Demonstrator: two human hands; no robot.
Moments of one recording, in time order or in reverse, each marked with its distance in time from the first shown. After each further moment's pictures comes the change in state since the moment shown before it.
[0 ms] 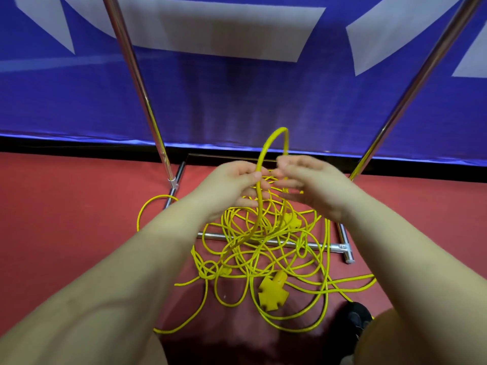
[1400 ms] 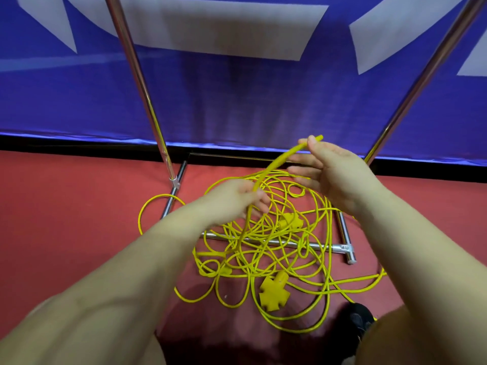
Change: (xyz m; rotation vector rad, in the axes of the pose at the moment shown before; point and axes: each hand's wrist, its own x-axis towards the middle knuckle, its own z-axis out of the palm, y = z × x) left_hand 0.002 -0.017 0.000 0.328 -0.086 -0.103; right_hand -0.004 -0.016 -0.010 0.132 0.130 -0.075
